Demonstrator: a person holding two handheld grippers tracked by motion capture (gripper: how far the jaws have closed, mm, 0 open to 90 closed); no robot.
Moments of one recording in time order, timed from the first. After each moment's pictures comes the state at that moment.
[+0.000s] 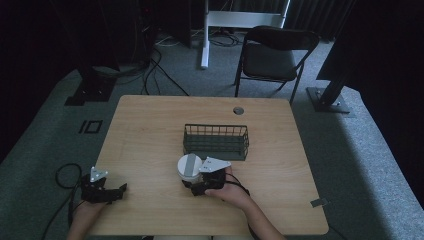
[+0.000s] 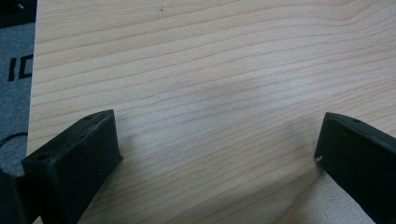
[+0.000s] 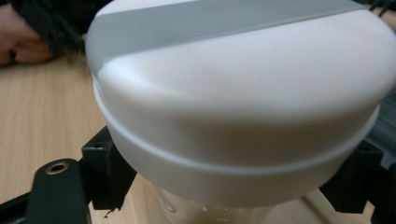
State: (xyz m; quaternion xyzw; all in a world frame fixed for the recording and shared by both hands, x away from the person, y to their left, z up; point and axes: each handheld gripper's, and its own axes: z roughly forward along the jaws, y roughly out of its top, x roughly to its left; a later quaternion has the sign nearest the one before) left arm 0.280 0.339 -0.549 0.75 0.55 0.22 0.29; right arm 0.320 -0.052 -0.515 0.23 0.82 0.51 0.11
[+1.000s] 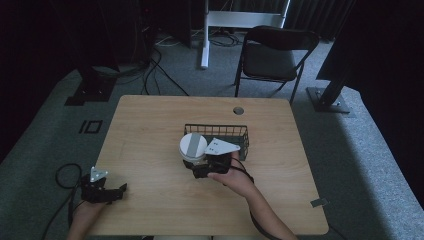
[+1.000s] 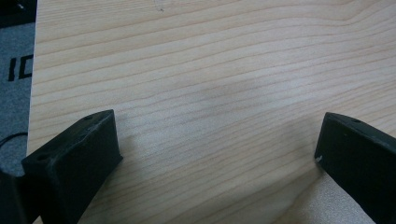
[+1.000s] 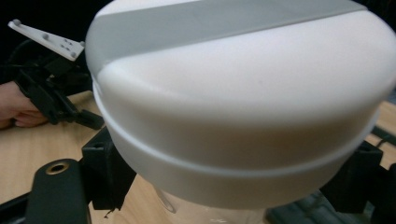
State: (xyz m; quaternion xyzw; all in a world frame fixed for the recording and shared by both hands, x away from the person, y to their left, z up) left arm 0.280 0.339 -0.549 0.75 0.55 0.22 0.29; right arm 0.335 -0.061 -0.443 0.24 0.79 0.55 0.16
